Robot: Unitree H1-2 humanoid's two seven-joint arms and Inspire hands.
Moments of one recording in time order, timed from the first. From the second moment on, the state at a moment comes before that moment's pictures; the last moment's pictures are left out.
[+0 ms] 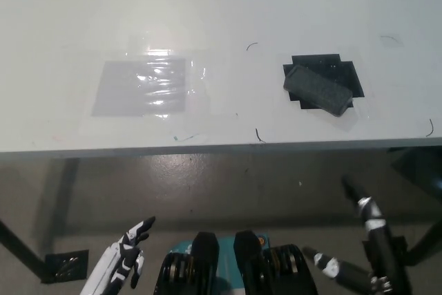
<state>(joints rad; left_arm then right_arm) 0.08 0.24 -0.13 0.09 0.05 -0.41 -0.13 0.11 -0.11 0.14 -0.13 -0.19 -0.38 -0.06</state>
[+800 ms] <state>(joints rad) 0.08 0.24 -0.13 0.11 0.04 -0.41 -0.14 -0.59 -0.35 0.04 -0.26 -0.39 0.09 0.16</state>
